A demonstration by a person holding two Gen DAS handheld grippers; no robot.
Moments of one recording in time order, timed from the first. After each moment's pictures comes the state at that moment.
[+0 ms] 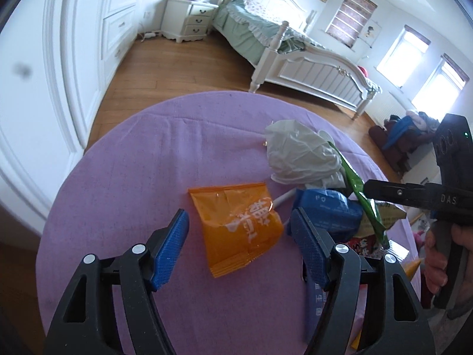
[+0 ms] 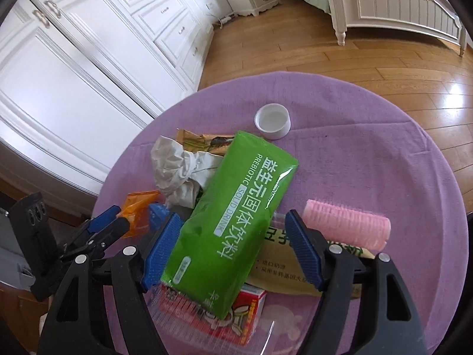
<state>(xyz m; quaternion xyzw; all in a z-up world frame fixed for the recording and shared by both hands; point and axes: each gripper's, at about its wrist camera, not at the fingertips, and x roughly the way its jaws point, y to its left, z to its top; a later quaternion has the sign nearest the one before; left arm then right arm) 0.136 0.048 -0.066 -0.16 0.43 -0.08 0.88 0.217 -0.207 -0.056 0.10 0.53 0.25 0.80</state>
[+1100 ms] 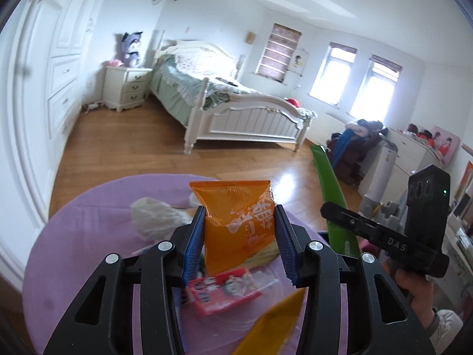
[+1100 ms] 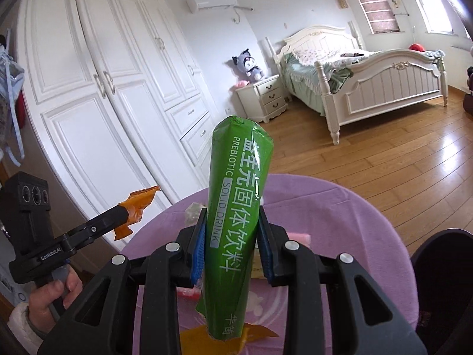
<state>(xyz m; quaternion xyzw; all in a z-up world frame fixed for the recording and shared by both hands) 0.063 -0.083 0.049 -0.10 0.27 -0.21 0.94 0.071 -0.330 0.018 0.16 0.24 0.24 0.93</state>
